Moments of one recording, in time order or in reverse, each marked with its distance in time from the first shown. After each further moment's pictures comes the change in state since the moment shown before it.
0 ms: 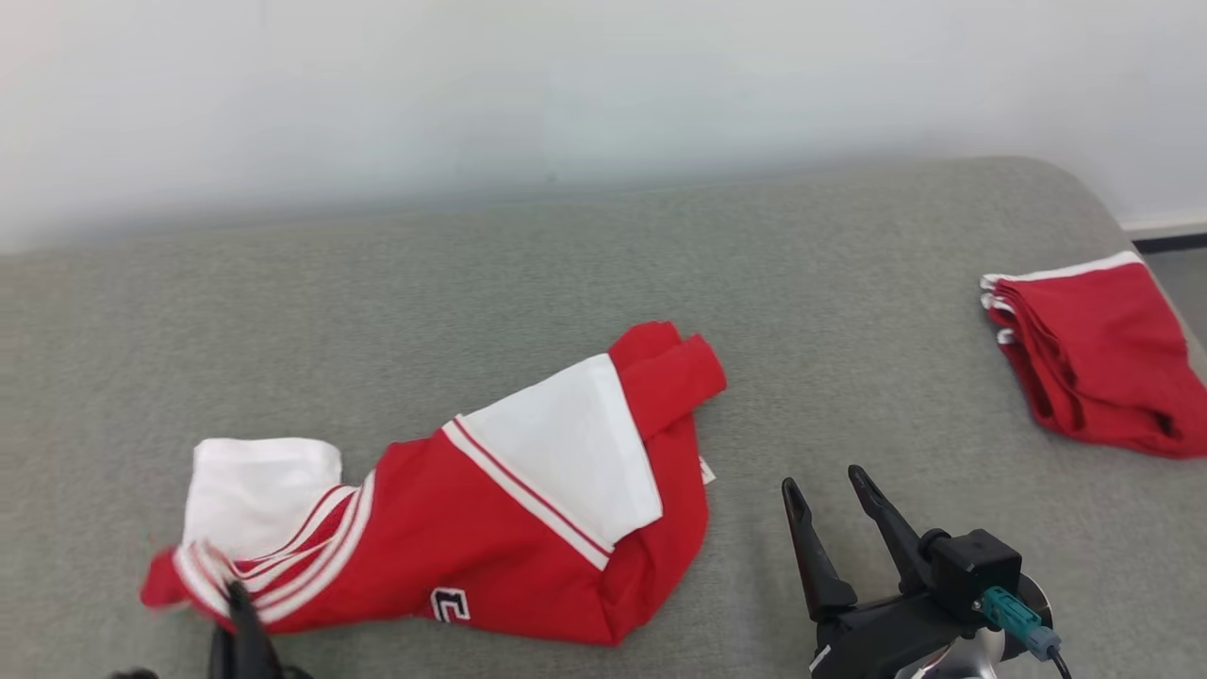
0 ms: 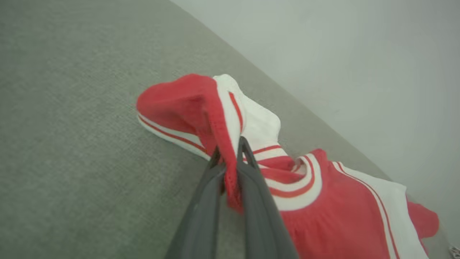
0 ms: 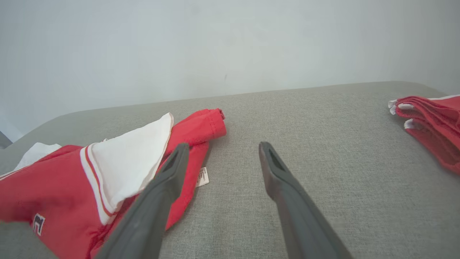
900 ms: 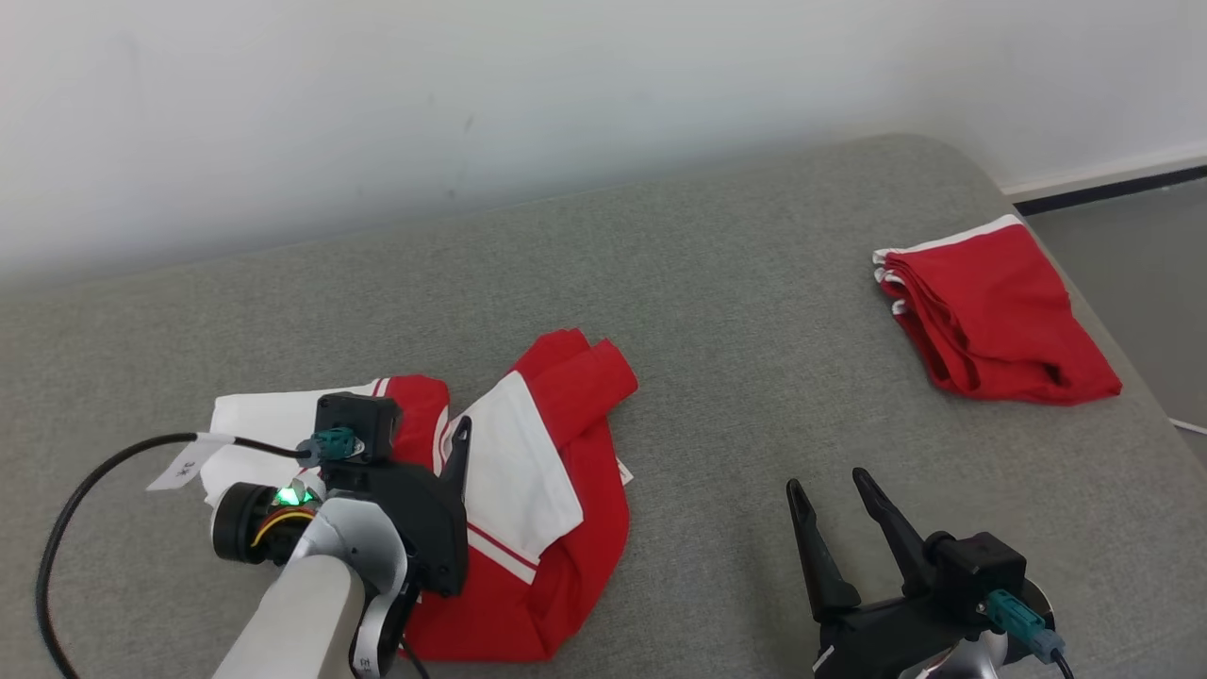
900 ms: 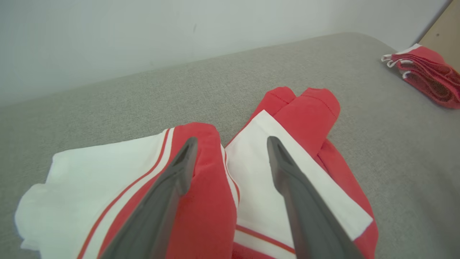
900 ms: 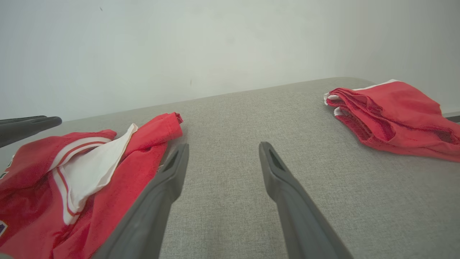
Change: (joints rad) left arm -0.421 0.137 -0.441 0.140 0.341 -0.040 0.467; right arm -0.002 -0.001 0.002 0.015 0.011 0.000 -0.012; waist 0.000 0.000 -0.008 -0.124
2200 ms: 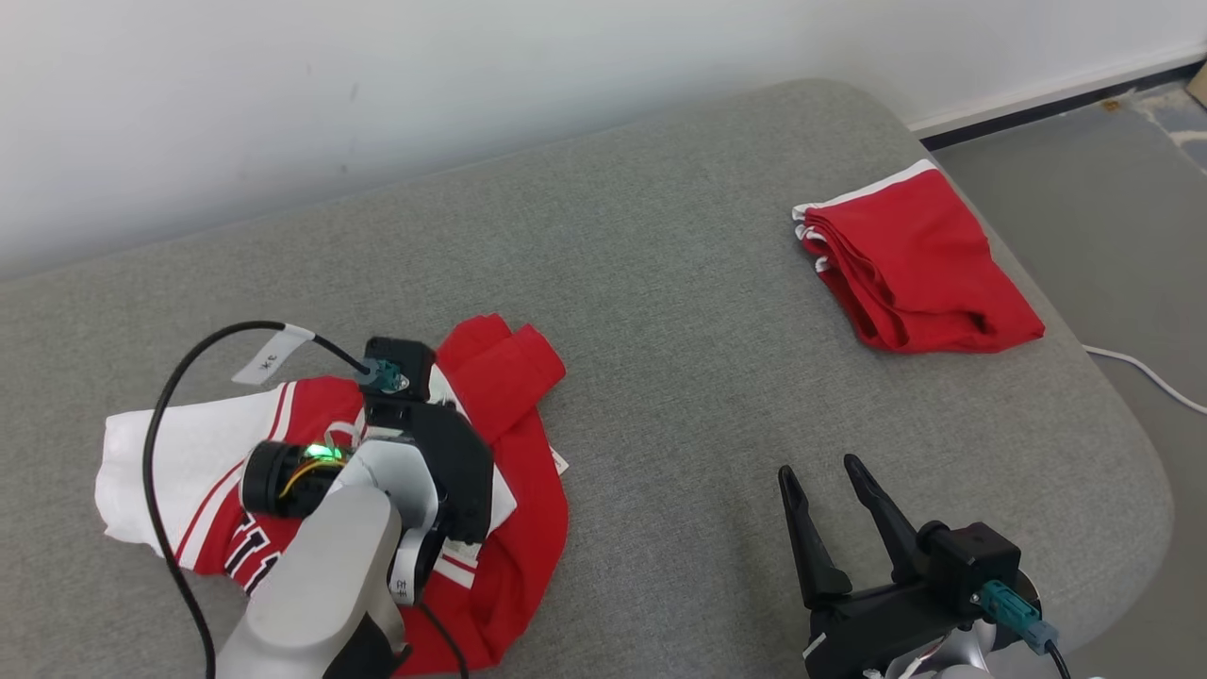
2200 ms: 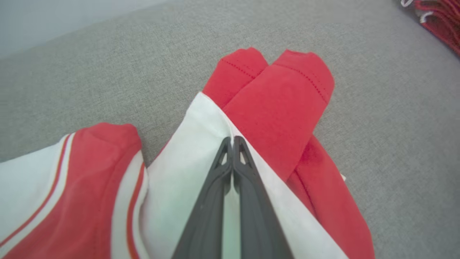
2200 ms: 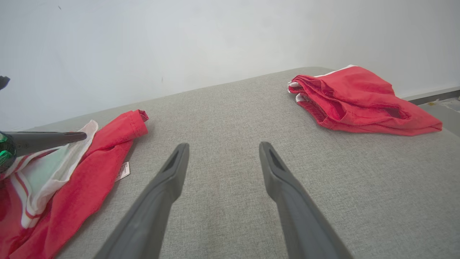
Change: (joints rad) left arm -0.201 -0.071 -0.069 0.299 -0.013 0.022 0.125; right arm -0.038 0.000 0.017 0.047 0.031 0.000 -0.048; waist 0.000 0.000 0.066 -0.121
